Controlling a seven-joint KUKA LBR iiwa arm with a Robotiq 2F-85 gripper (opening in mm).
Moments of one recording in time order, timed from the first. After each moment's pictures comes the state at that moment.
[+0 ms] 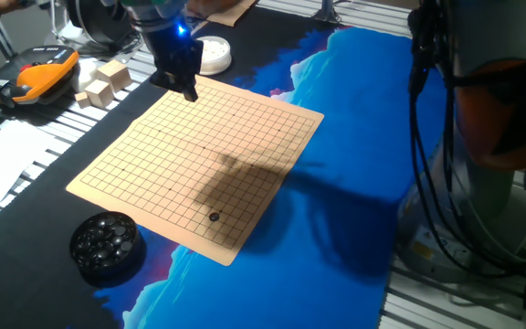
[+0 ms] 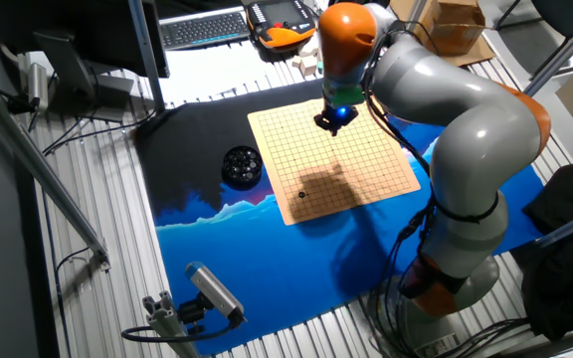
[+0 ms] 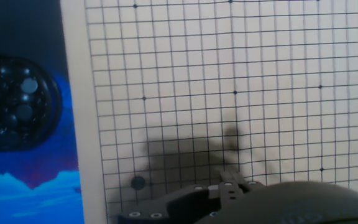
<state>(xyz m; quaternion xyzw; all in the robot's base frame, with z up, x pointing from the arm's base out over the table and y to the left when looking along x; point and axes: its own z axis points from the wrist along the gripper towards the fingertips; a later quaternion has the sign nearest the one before) 0.506 0.075 0.251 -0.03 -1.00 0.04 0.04</state>
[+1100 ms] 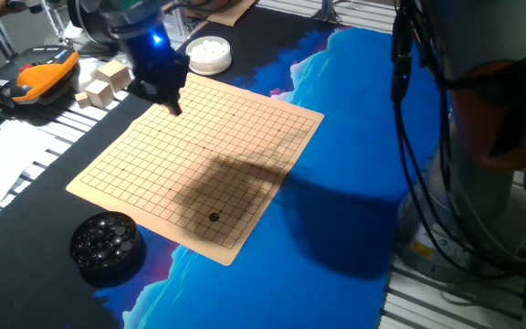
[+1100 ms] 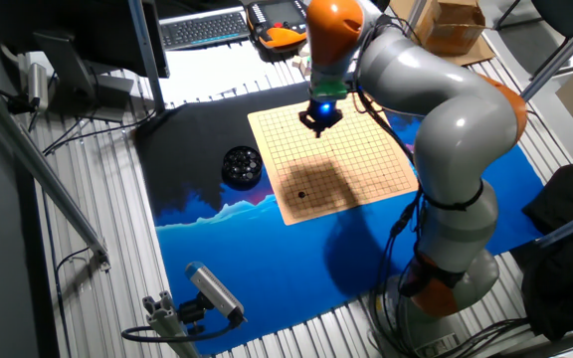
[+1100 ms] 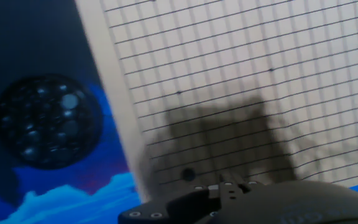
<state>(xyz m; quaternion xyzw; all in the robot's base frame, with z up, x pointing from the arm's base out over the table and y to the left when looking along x) 0.517 0.130 0.243 -0.12 -0.99 0.01 0.09</state>
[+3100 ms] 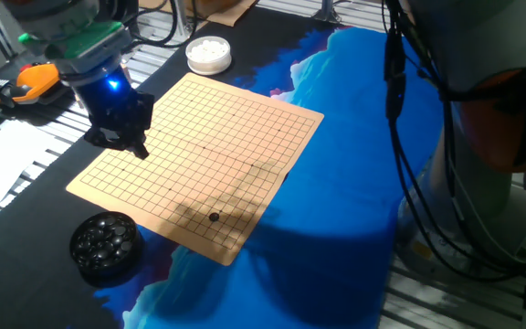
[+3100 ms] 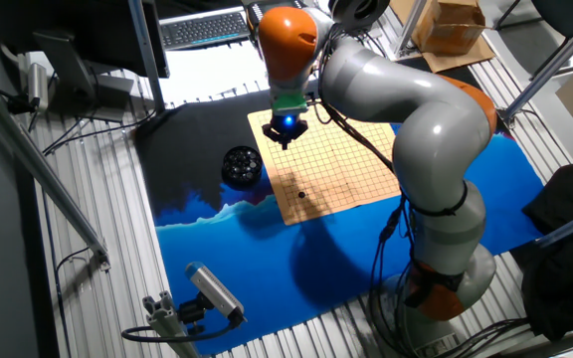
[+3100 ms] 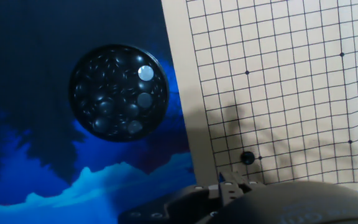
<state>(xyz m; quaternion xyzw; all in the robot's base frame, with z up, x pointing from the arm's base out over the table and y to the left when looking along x) 0.509 0.232 0.241 -0.10 -0.99 0.01 0.08</state>
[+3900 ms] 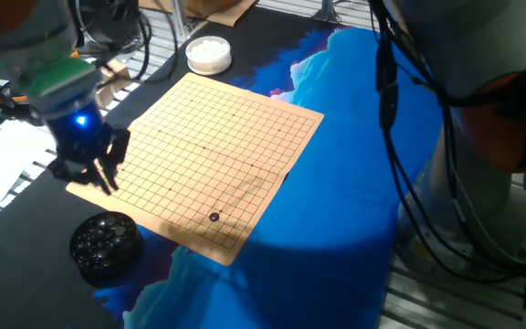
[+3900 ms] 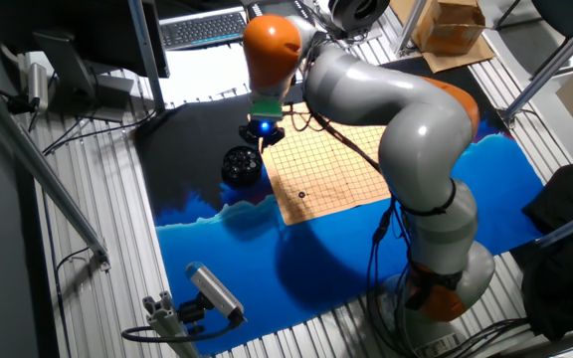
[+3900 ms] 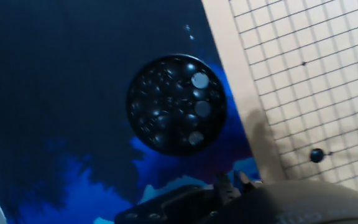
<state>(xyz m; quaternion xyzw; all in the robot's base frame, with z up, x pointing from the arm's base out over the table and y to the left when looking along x) 0.530 0.301 0.209 -0.17 -0.98 -0.03 0.06</state>
